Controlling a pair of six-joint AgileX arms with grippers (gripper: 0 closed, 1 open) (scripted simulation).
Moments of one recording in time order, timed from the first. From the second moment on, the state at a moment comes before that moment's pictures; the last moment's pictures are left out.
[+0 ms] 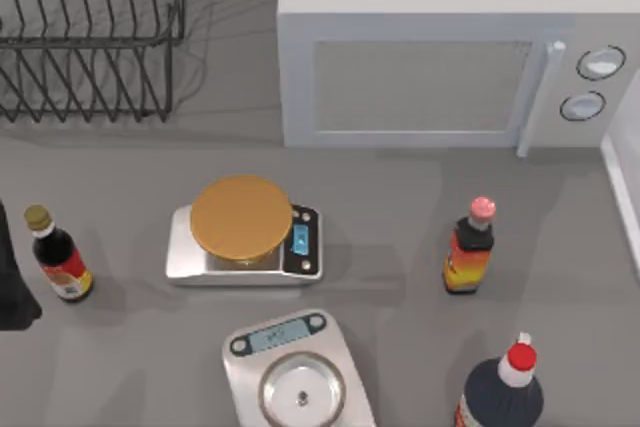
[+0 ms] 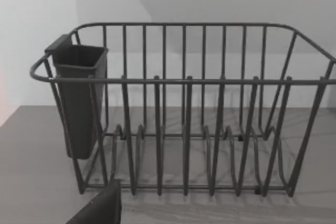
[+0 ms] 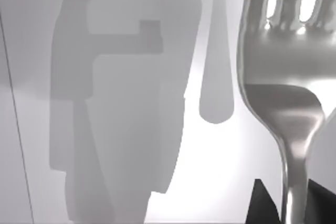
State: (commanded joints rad) left arm 0.00 0.00 0.00 0.00 0.00 0.00; right arm -0.29 2.47 2.30 -1.36 -0.01 -0.26
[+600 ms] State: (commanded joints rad) left arm 0.00 0.00 0.00 0.00 0.00 0.00; right arm -0.17 2.19 2.05 -1.30 0.04 -0.03
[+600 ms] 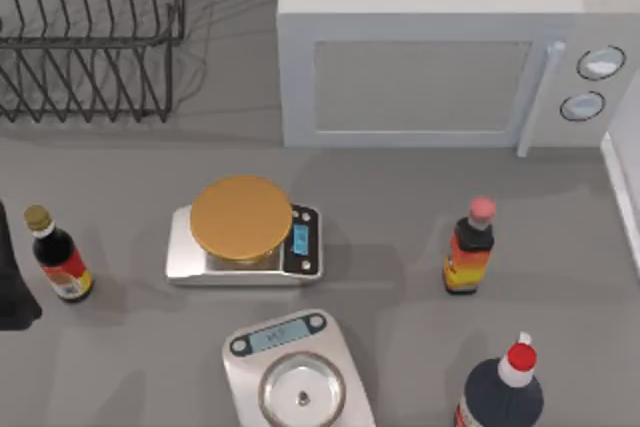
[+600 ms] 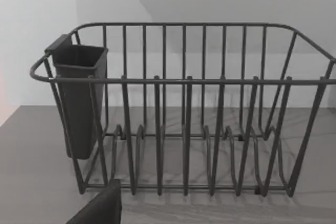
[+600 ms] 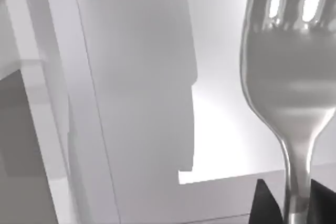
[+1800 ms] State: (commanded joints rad) left arm 0.00 0.00 0.00 0.00 0.00 0.00; right arm 0.37 1.57 1.30 -1.31 0.00 0.38
